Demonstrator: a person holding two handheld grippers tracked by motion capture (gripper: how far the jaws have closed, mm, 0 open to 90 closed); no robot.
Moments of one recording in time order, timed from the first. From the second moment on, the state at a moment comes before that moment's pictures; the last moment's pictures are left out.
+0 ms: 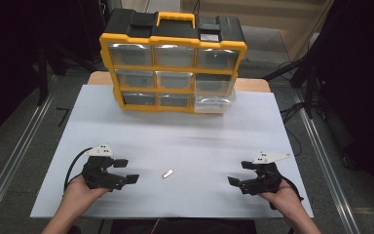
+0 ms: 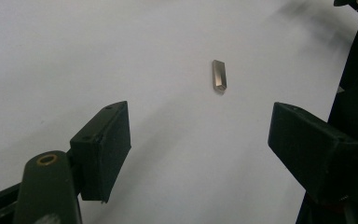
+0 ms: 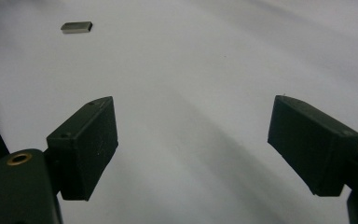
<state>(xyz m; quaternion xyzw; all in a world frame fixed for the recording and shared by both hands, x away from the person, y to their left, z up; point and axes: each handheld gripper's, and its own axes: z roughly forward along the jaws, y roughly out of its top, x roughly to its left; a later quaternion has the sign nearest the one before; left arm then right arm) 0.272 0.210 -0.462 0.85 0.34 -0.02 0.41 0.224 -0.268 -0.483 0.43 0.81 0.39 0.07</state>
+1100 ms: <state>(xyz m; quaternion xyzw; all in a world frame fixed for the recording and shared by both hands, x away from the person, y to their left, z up) 0.285 0.178 -0.450 0.86 0.30 -0.04 0.42 0.226 -0.270 -0.483 0.44 0.80 0.39 0.06</state>
